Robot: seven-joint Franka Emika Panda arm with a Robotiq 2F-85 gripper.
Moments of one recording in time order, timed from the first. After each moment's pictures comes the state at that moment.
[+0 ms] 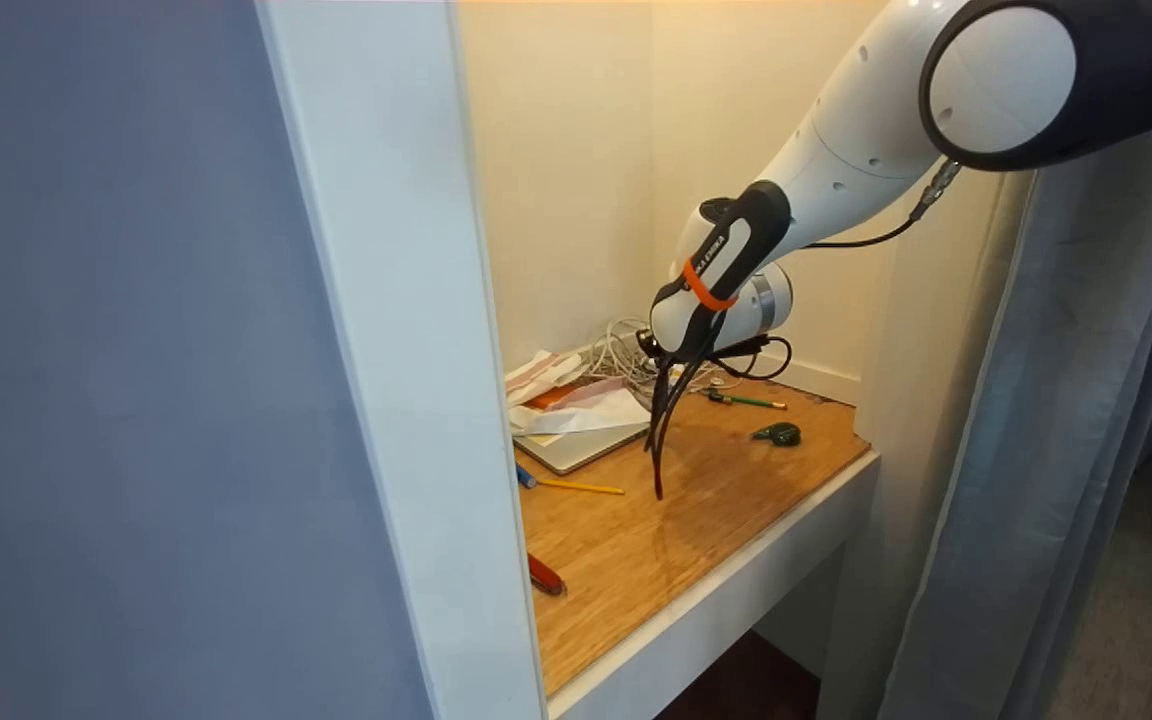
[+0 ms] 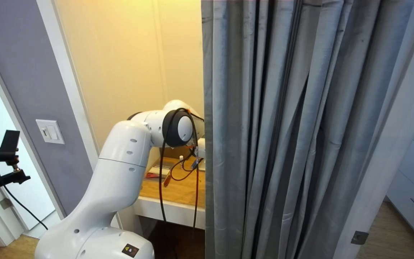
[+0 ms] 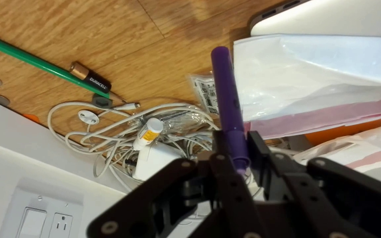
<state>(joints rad) 0.35 0.76 -0.28 -1.67 0.06 3.03 0.26</state>
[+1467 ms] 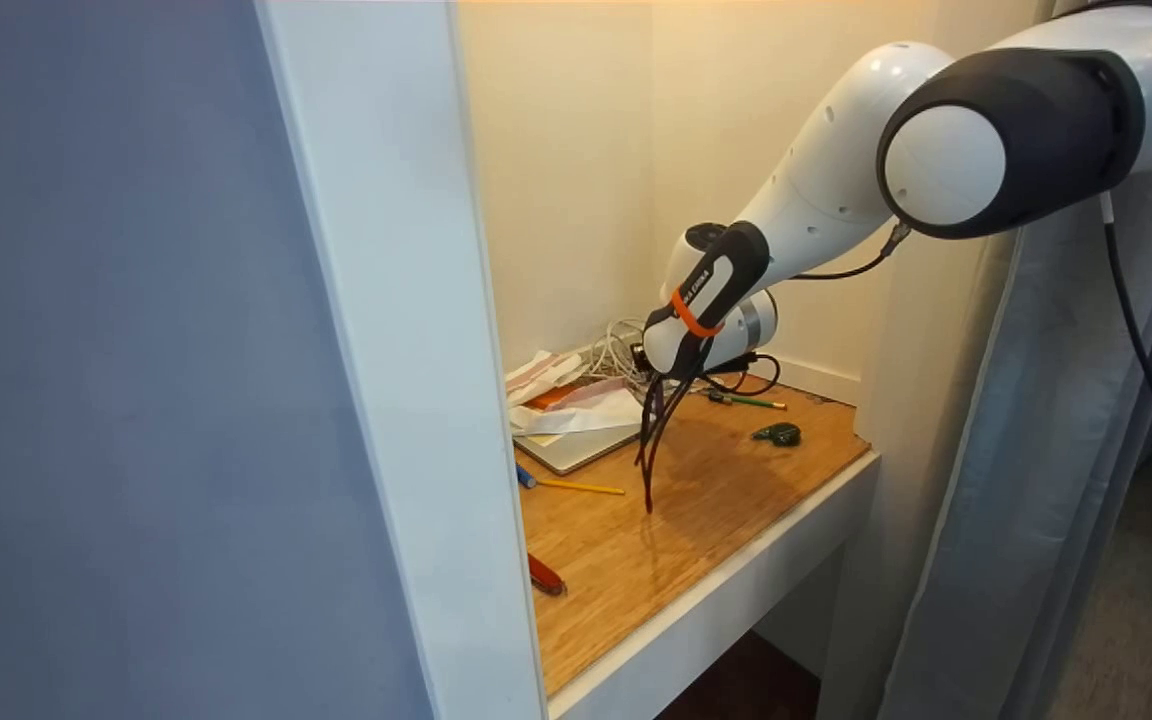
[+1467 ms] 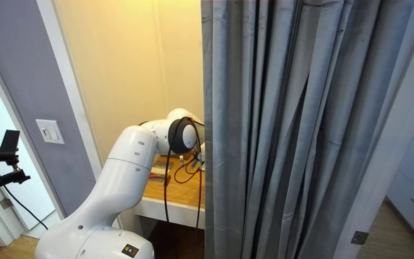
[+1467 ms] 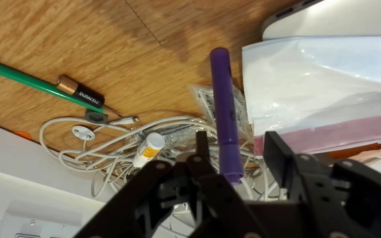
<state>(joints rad) 0.34 0.89 -0.29 -1.54 0.06 3.01 0.32</state>
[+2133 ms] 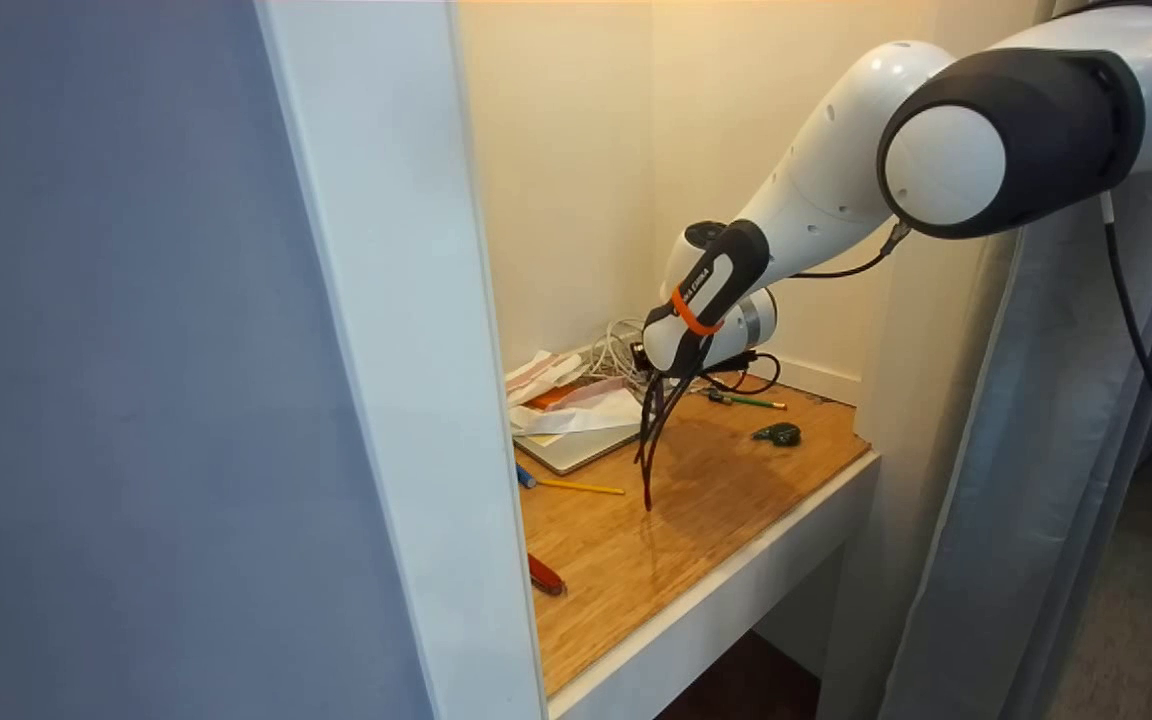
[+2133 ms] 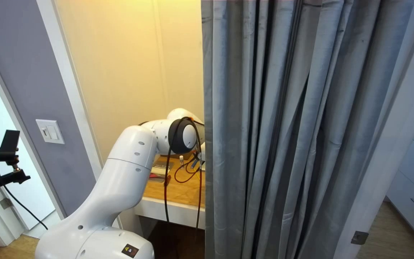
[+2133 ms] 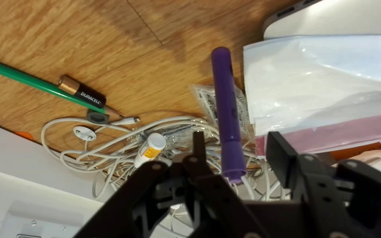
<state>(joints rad) 0.34 0.89 -0.29 -1.53 0.06 2.99 0.32</state>
